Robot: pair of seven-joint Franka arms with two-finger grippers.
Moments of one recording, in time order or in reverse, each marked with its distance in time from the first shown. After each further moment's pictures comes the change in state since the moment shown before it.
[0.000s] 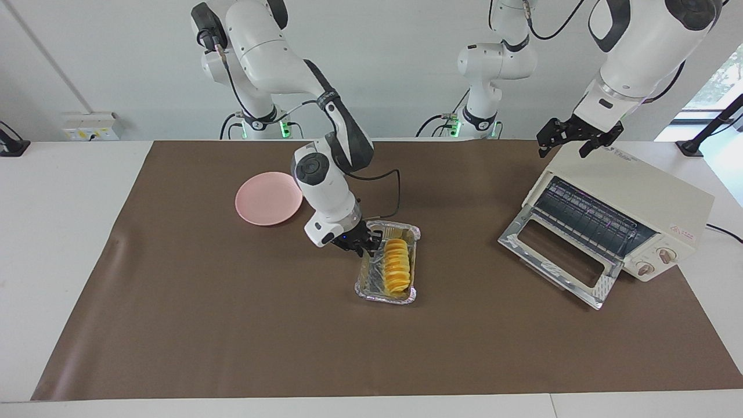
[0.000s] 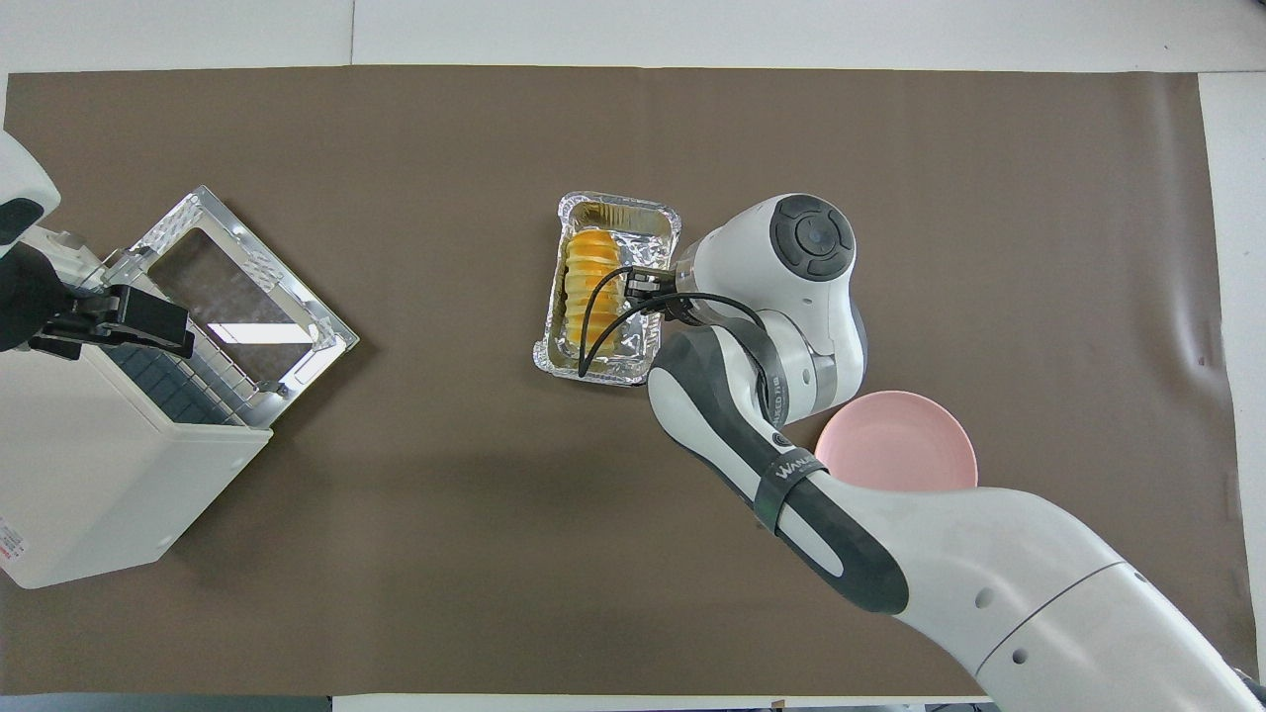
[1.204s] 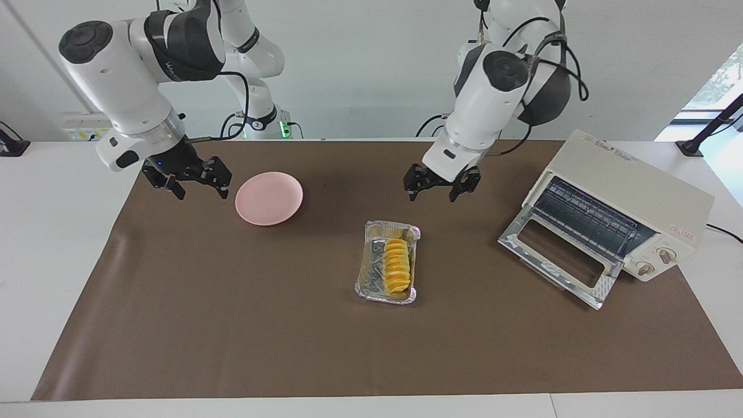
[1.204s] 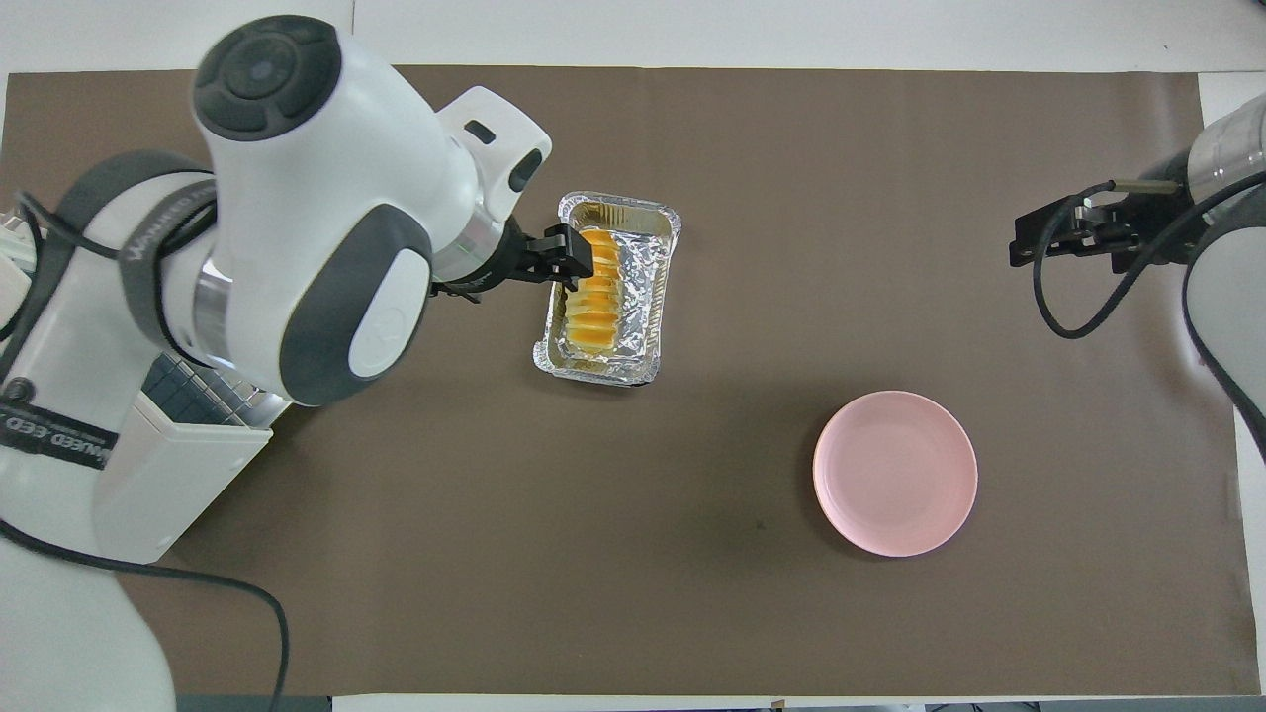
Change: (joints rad) left arm -0.389 0.334 -0.048 0.185 -0.148 0.311 -0.474; right arm -0.421 -0.390 -0.053 0.154 -0.209 -0.712 -0.405
